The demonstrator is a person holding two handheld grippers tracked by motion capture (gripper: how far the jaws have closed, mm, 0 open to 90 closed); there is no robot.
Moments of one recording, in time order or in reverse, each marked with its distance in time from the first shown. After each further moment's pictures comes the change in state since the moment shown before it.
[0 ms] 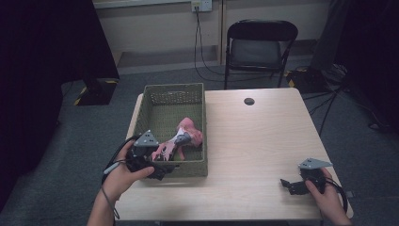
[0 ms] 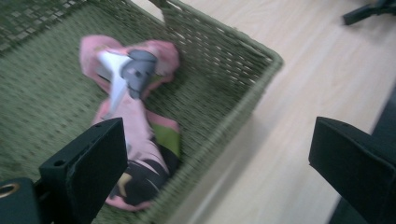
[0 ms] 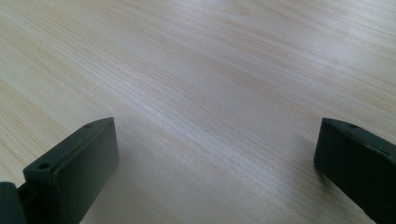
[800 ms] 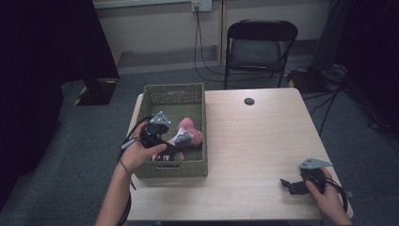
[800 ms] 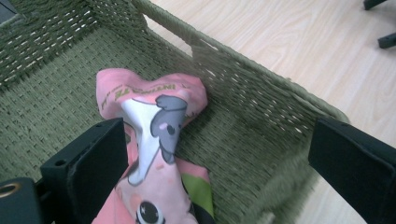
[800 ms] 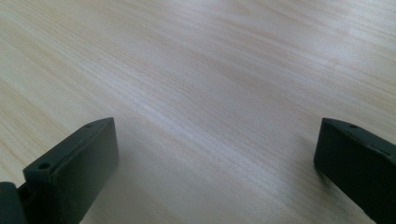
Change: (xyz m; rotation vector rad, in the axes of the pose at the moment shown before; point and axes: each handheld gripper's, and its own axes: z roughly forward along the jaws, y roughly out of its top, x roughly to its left) left arm 0.038 0.036 0.048 0.002 -0.015 -0.007; right arm 0.000 0.000 0.000 0.000 0.000 0.000
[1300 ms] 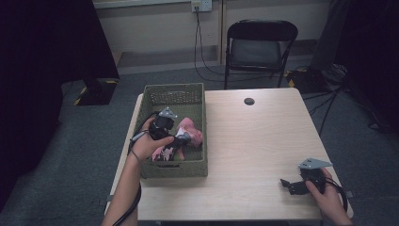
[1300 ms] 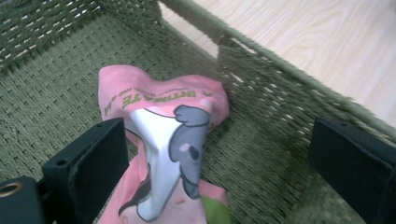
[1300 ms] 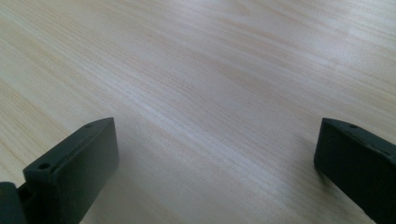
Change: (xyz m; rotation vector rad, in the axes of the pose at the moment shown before) left arm 0.024 0.005 0.038 0.041 0.007 -0.059; right arm 0.000 0.000 0.000 0.000 0.000 0.000
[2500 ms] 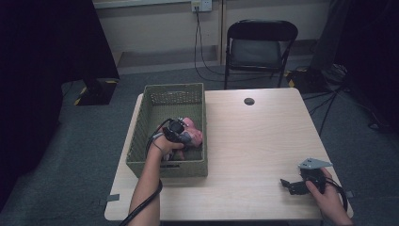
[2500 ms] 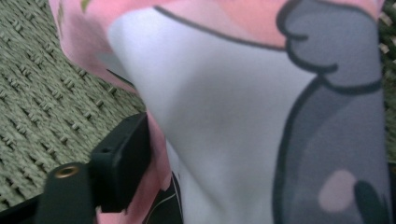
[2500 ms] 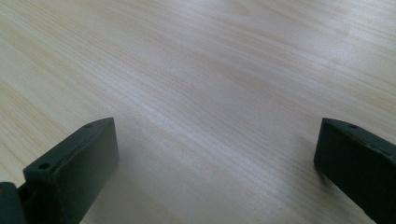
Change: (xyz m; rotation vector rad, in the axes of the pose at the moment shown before) left arm 0.023 -0.017 0.093 0.364 0.093 -0.021; right arm 0.000 0.000 0.000 0.000 0.000 0.000
